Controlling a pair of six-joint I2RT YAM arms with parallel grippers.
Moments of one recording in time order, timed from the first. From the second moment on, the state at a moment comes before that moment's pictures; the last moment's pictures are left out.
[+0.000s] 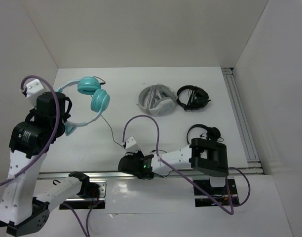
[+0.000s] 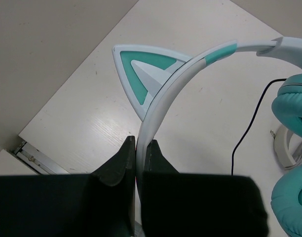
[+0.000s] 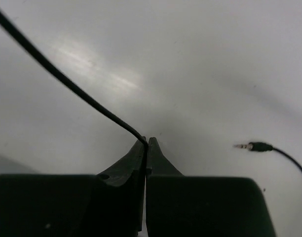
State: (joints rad) left arm -0.29 0.92 1.52 -1.25 -0.77 -0.64; right arm 1.40 1.86 1.03 -0.20 0.72 0.71
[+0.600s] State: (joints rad) left arm -0.29 0.89 1.42 -1.13 -0.65 -0.61; right arm 1.41 1.70 1.04 -0.31 0.81 0.69
